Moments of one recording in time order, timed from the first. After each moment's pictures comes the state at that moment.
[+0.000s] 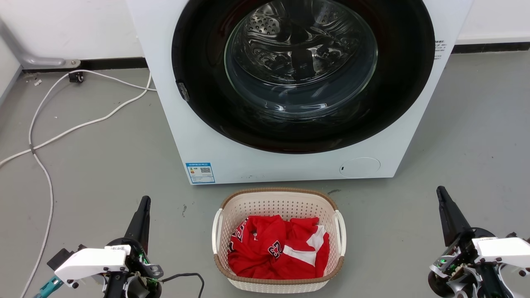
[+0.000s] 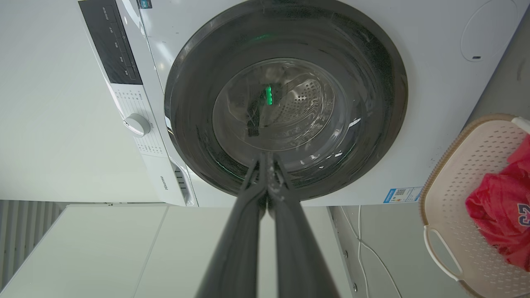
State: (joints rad) left arm -0.10 0.05 0.11 0.25 -1.61 -0.13 0.11; right arm -0.10 -0.05 -0.11 0.25 1.61 0.13 0.11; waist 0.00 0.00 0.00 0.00
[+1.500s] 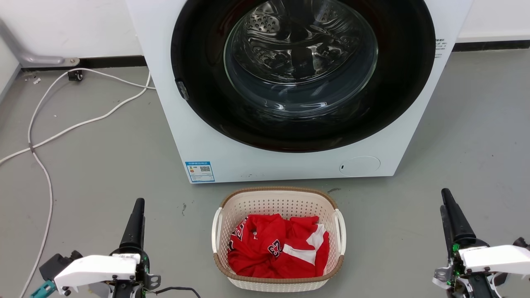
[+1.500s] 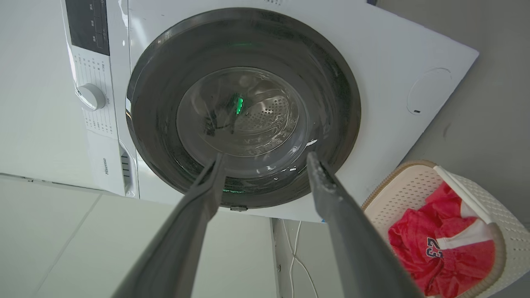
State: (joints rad) left arm -0.06 0.04 0.12 0.22 -1.40 -0.11 0.04; right arm -0.06 -0.04 -0.11 0.22 1.35 0.13 0.04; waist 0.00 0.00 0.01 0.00
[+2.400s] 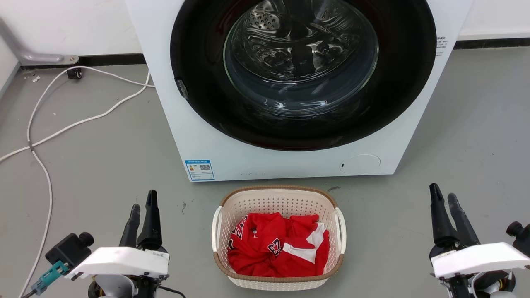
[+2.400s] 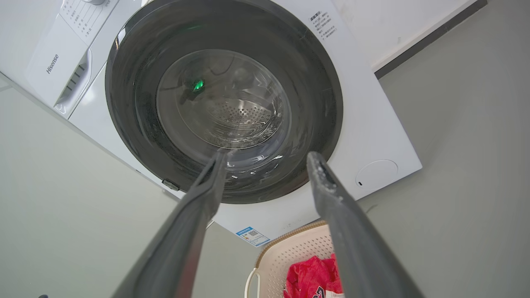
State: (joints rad) left arm -0.05 0.05 0.05 0.13 -0.87 -0.05 -0.07; right arm -0.02 -0.04 -0.06 0.11 0.75 0.13 -0.07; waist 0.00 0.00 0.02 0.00
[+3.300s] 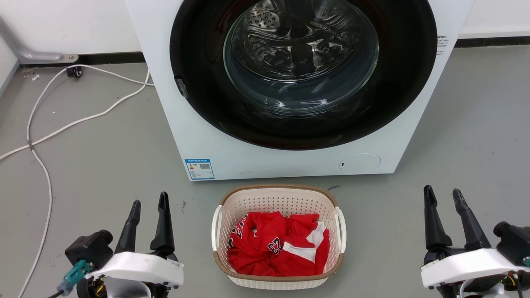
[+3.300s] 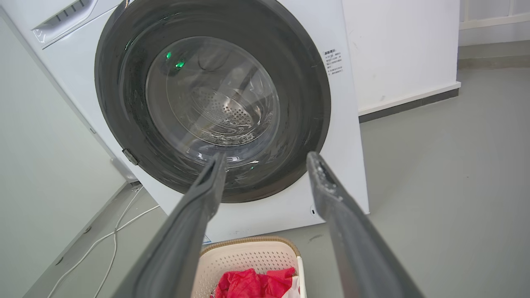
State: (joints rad) left arm -0.03 0.05 0.01 0.12 -0.49 -0.06 -0.15; right arm 0.01 -0.05 -0.04 0.06 0.37 0.13 -0.16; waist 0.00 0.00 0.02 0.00
